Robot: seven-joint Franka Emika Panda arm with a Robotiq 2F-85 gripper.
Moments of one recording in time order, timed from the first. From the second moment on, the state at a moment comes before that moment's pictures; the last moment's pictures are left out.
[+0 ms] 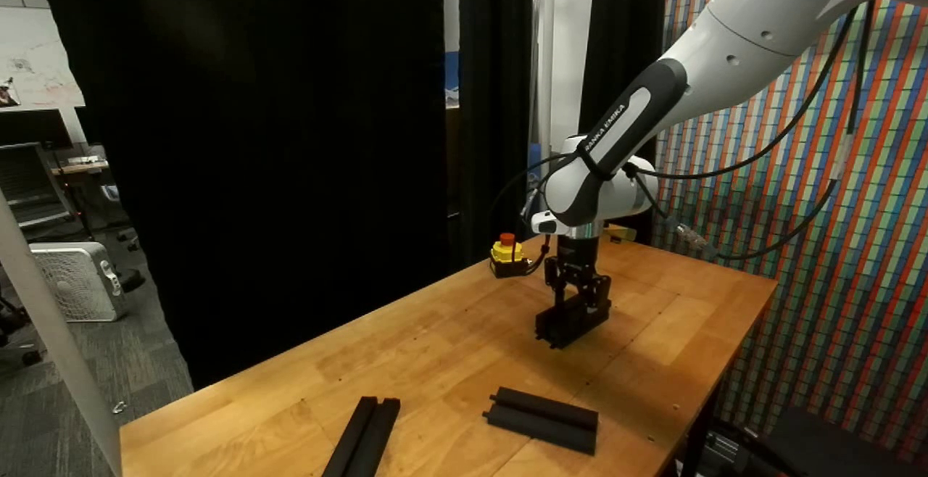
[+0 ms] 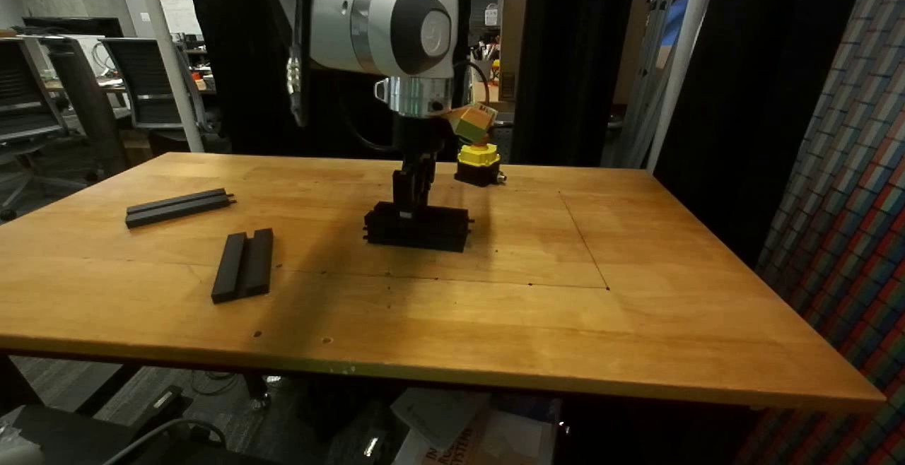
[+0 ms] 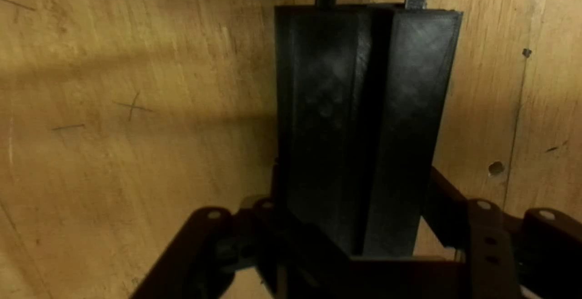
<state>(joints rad) -0.14 0.25 0.04 -2.26 0.05 2.46 -1.76</state>
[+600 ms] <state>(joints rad) -0.14 0.26 0.04 -2.25 0.06 2.46 -1.79</state>
